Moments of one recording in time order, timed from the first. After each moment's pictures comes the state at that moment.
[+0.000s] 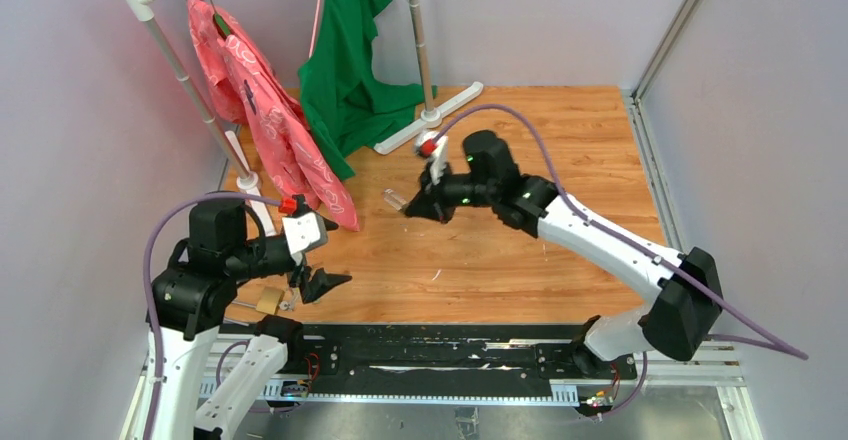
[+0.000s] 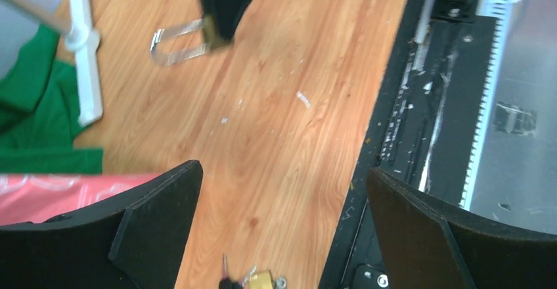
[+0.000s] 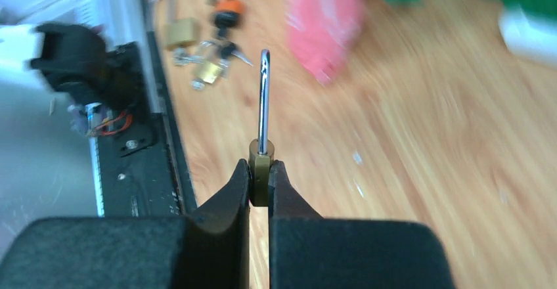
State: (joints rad) left arm -0.21 0.62 1.12 -1.10 0.88 0.65; right arm 0.88 1.39 1.23 -0.25 -0.49 -0.08
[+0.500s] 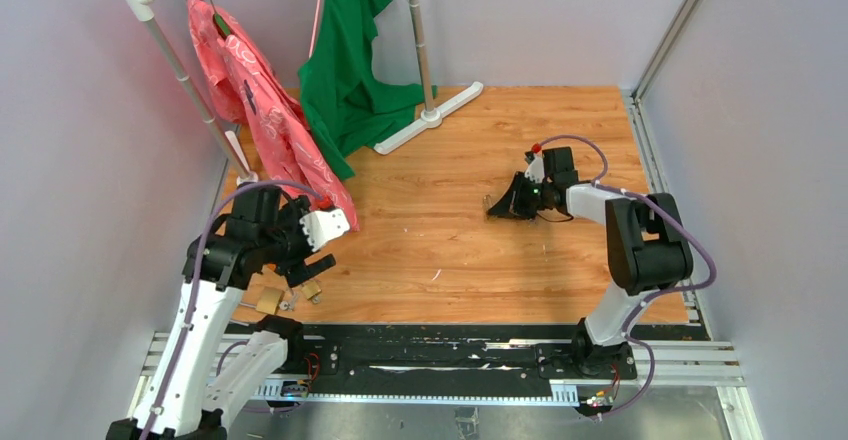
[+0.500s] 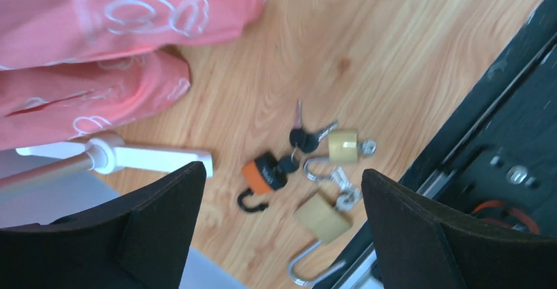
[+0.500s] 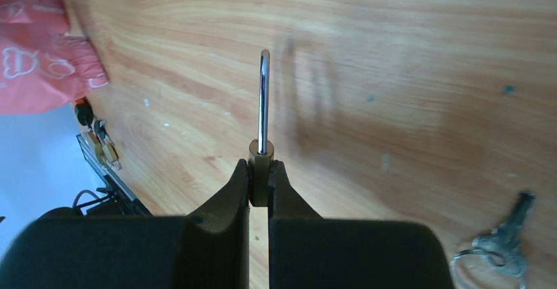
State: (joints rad) left arm -0.21 0.74 0.99 -1.14 0.29 0.81; right arm 0.18 1.67 0.87 -0.09 -0.62 0.48
